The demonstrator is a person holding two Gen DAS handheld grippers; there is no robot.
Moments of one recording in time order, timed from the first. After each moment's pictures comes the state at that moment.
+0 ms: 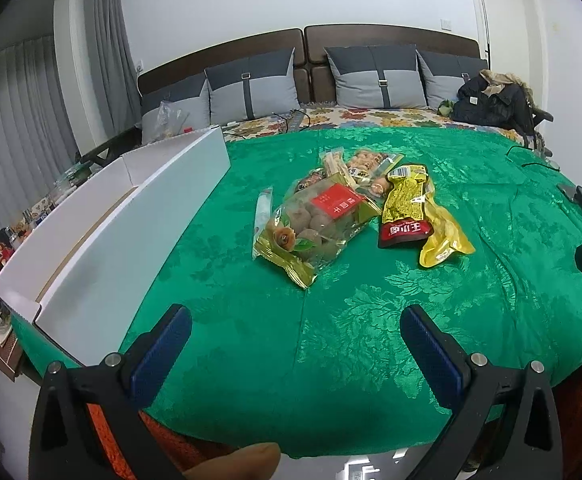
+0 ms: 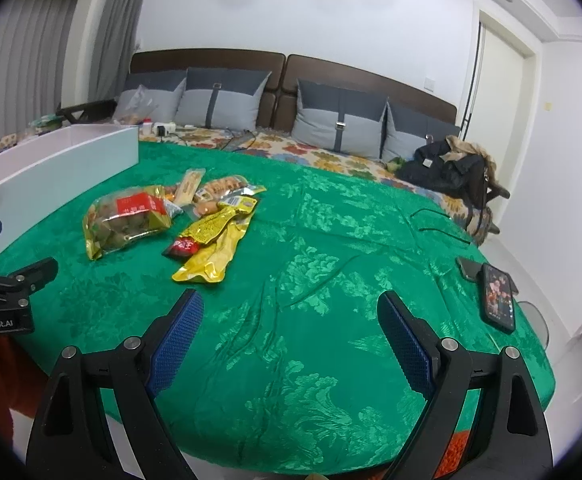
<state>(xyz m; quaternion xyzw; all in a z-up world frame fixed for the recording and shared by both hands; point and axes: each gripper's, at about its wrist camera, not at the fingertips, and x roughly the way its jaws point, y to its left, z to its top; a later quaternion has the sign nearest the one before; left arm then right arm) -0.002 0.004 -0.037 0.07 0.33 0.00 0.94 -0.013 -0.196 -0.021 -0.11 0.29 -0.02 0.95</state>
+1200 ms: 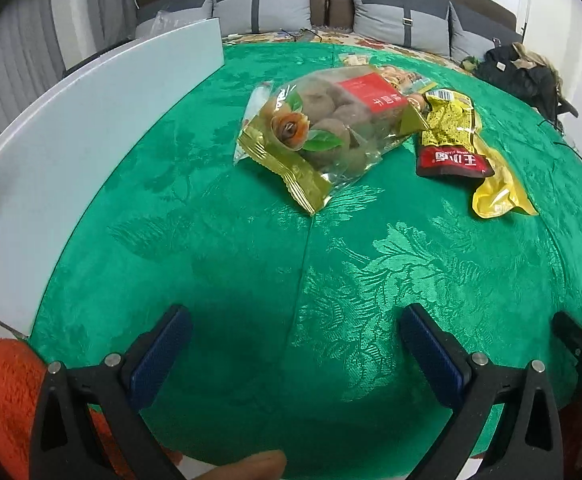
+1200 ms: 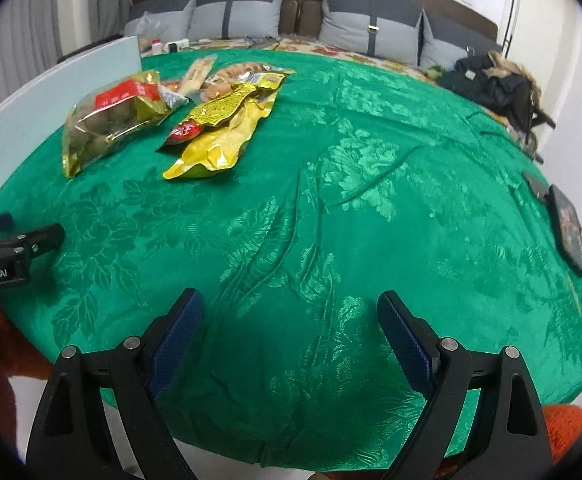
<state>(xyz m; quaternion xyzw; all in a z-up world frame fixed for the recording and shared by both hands) 0.057 0.024 -0.114 -0.01 0.46 0.00 0.89 0.036 -0.208 -0.106 -0.06 0.45 0.02 0.89</state>
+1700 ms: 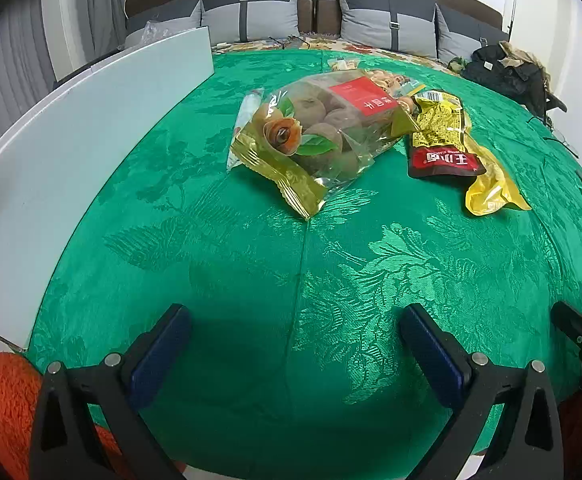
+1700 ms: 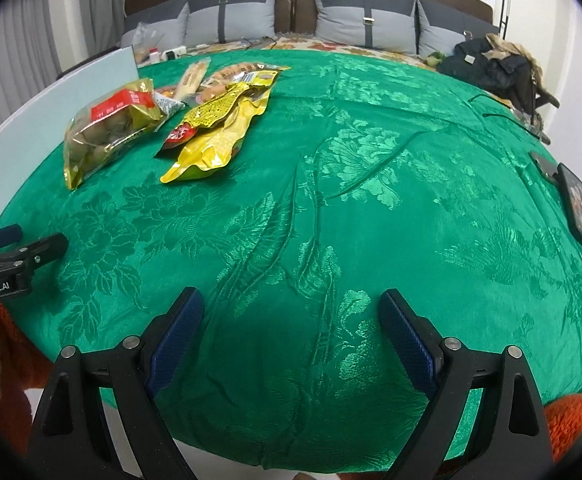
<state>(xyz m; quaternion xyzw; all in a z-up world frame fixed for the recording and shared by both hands) 0.054 0.026 -0.113 0.00 0.45 -0.02 0.89 0.037 -0.214 -0.108 -0.03 0.45 0.03 0.89</state>
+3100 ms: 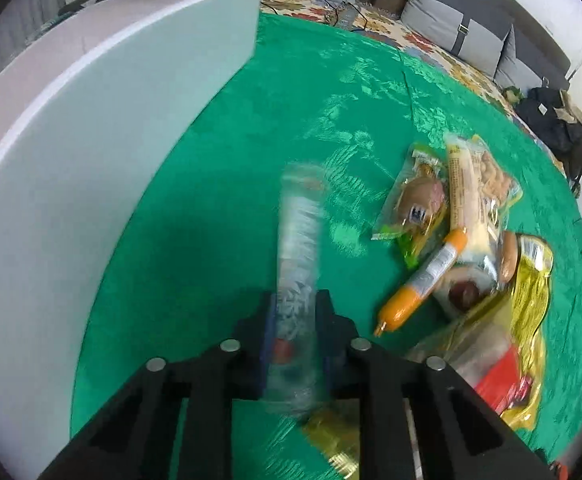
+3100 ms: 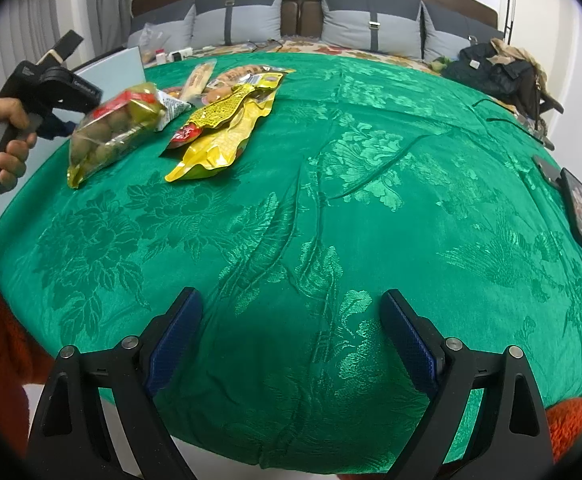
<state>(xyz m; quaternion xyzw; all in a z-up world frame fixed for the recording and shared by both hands) 0.232 0.100 -0.092 -0.10 0.54 0.01 0.84 0.036 -0.215 -0.107 -0.04 0.45 0.04 0.89</state>
